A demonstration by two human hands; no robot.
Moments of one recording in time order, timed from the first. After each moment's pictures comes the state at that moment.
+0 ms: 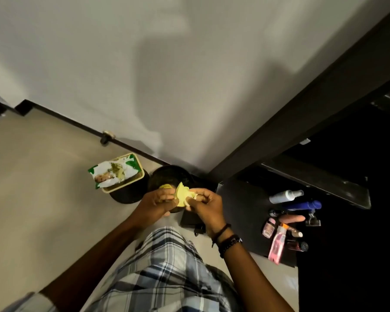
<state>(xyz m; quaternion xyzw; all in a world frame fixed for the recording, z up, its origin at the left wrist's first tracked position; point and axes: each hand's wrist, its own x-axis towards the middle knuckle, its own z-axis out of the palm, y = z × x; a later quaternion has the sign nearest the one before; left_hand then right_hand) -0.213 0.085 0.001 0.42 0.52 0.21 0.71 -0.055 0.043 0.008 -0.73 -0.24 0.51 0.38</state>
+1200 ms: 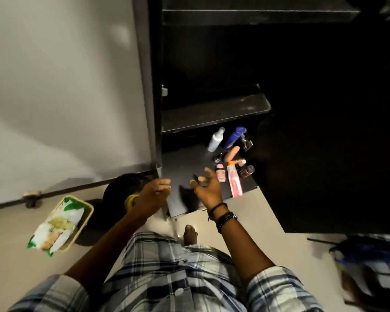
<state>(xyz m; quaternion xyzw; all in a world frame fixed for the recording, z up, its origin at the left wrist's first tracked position) -0.072 0.075 -0.018 0.71 0.36 0.02 0.60 0.057 -0.044 -0.021 -0.81 0.00 0.31 0.49</state>
